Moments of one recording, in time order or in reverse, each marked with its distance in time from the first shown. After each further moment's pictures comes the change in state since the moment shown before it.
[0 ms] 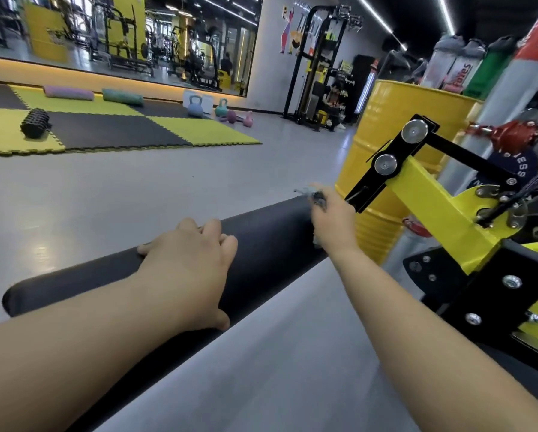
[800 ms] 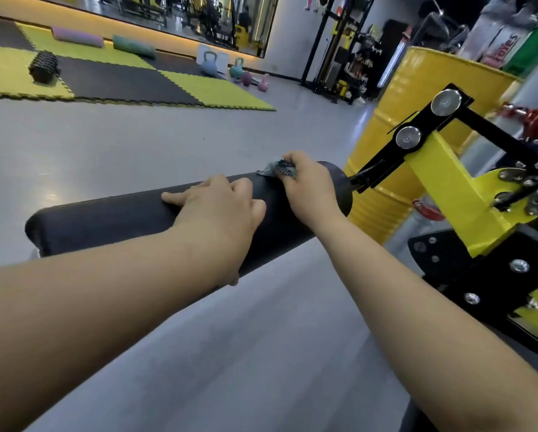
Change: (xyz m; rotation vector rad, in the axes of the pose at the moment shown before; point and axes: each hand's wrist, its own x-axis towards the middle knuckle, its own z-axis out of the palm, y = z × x) left_hand 0.003 0.019 0.008 0.034 0.077 -0.026; right_hand -0.023 -0.043 0.026 -0.192 -0.272 -0.217
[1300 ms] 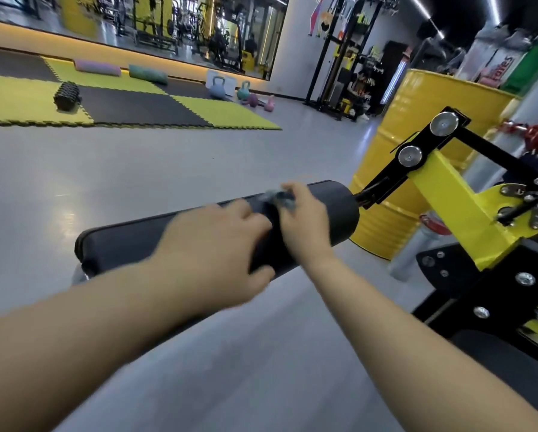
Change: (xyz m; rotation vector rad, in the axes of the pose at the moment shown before) left_hand -0.047 -0.023 -0.012 -0.468 0.193 0.012; right_hand -0.035 -0.030 0.011 0.188 0.118 0.088
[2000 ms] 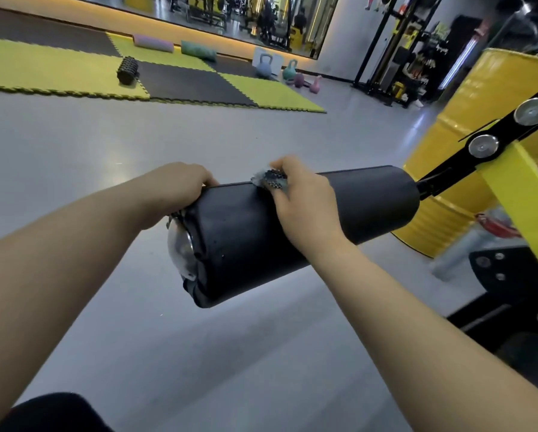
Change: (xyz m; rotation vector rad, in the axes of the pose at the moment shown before) left_hand -0.023 -0.112 0.009 -0.793 -0.044 -0.582; right_hand -0.050 -0.097 0.023 -0.110 -0.201 -0.215
